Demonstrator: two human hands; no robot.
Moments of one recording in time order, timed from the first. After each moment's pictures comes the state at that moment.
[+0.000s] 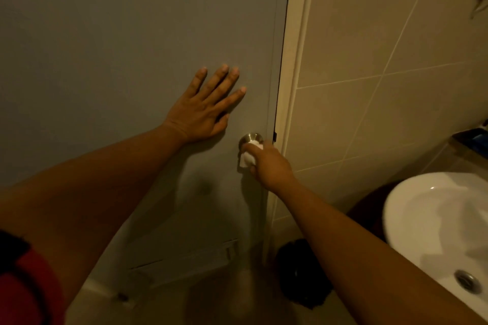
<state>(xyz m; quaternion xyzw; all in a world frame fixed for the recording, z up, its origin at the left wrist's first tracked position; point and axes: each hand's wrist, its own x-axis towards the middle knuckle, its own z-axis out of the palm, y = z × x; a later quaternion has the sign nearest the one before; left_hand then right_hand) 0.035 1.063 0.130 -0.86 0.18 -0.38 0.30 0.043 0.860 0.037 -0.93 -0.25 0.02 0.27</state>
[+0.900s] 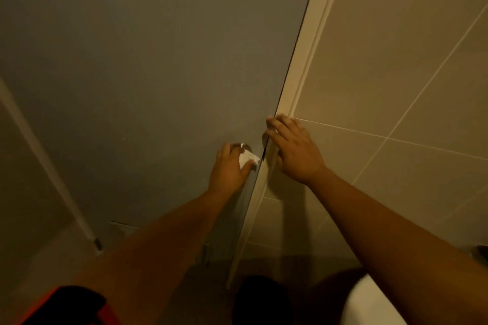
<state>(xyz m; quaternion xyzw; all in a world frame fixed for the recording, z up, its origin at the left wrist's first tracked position) 0.028 0.896 0.019 -0.86 -0.29 -0.28 -0.32 0.137 0.759 0.109 -0.80 -0.56 -0.23 0.00</state>
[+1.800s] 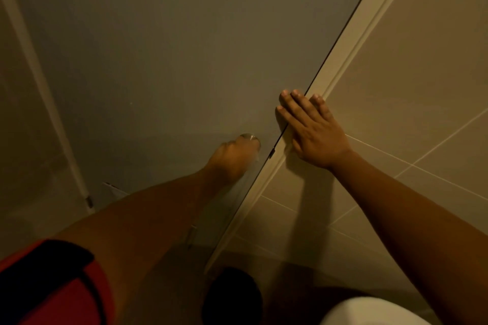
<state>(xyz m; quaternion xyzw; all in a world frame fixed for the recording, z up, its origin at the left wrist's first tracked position) 0.036 0.915 0.014 -0.95 -0.20 -0.24 -0.06 0.184 0.777 0.143 -0.66 -0.63 -0.38 -0.17</state>
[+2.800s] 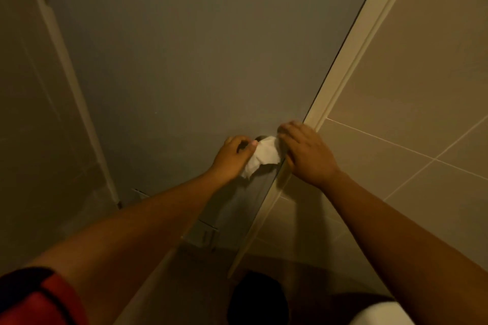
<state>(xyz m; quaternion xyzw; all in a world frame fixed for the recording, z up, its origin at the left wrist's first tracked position) -0.005 0.921 0.028 -0.75 -0.33 -0.25 -0.52 0.146 0.787 0.090 -0.72 -0.66 -0.22 0.03</state>
